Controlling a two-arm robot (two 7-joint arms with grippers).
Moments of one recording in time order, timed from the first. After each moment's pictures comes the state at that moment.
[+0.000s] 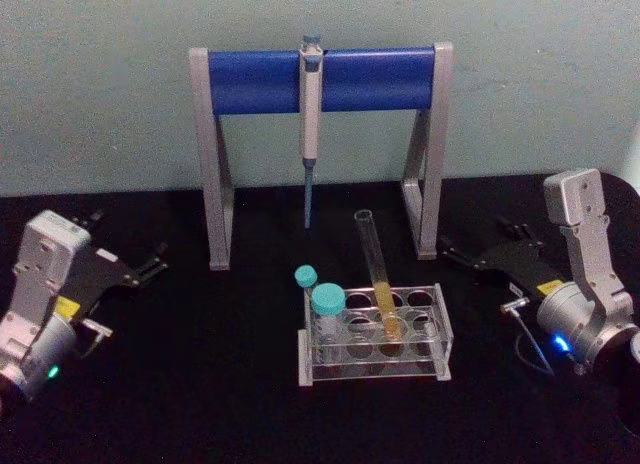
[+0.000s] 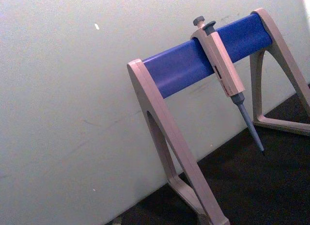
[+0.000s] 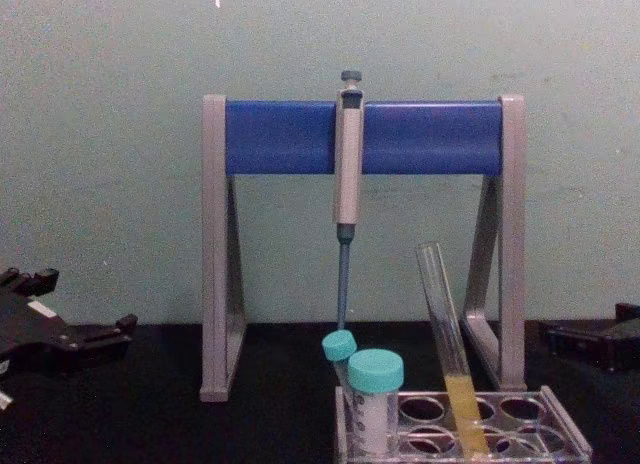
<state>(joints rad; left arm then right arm) -0.20 0.60 0.45 -1.41 -0.25 -0.12 0.03 0.20 0.37 -0.28 -1.43 0.29 0.15 0.16</state>
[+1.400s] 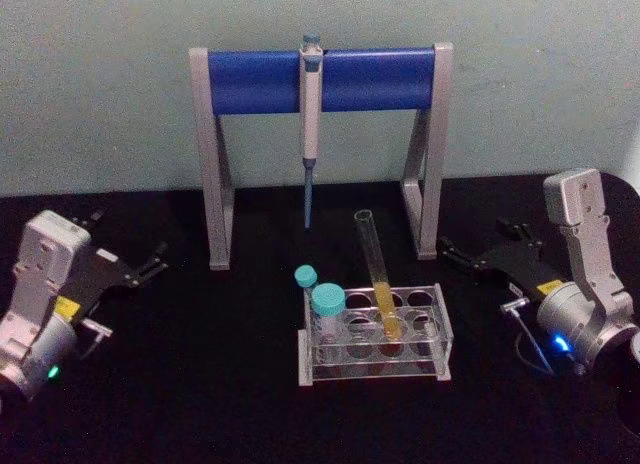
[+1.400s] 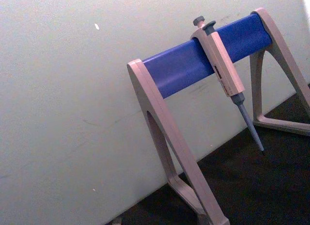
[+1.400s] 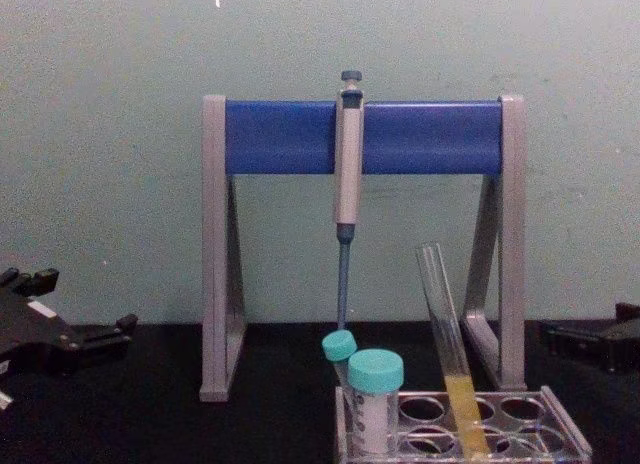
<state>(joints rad) -0.20 0.60 0.45 -1.41 -0.25 -0.12 0.03 0.20 0.37 -0.28 -1.43 0.29 0.15 0.16</state>
